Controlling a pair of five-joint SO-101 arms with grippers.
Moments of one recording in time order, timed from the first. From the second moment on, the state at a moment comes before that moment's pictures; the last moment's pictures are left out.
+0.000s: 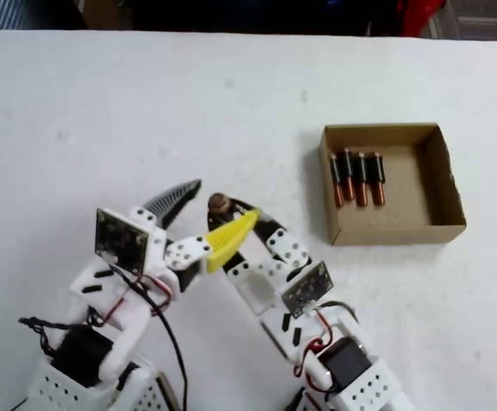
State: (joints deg) left arm 22.1 -89.8 72.6 36.6 4.5; right arm -40.8 -102.4 96.4 10.9 9.2
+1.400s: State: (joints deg) left arm -0.1 -92.6 39.6 69.0 4.5; right arm -37.5 -102.4 96.4 13.0 9.2
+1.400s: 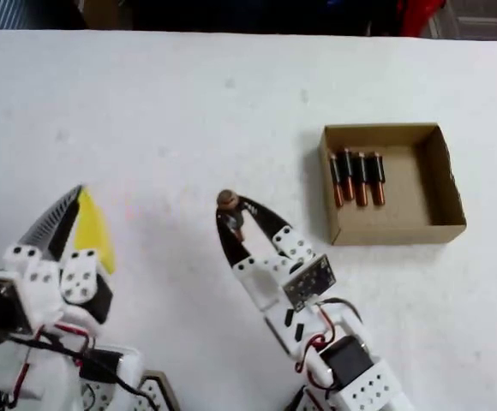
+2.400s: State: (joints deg) left arm -8.7 -104.7 44.7 77.1 1.8; right arm -37.2 -102.4 96.4 14.4 9.2
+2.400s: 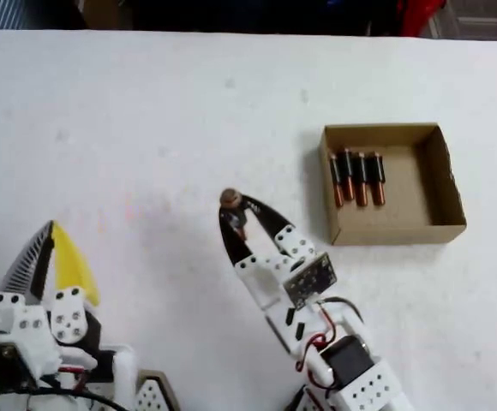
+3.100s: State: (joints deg) left arm -8.9 -104.6 83.8 78.1 1.4; right arm -37.2 -102.4 96.4 14.5 9.2
